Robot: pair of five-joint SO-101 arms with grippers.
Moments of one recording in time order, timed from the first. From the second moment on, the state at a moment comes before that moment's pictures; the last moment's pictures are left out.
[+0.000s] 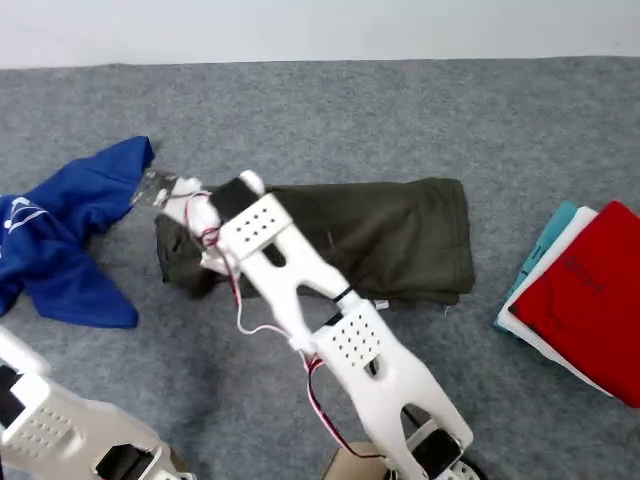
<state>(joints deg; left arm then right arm) -58.2 15.8 -31.1 99.2 -16.4 -43.8 64.6 -75.3 95.9 27.7</state>
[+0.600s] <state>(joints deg) -58.2 15.8 -30.8 99.2 -16.7 -31.8 67.7 -75.3 86.6 27.7</state>
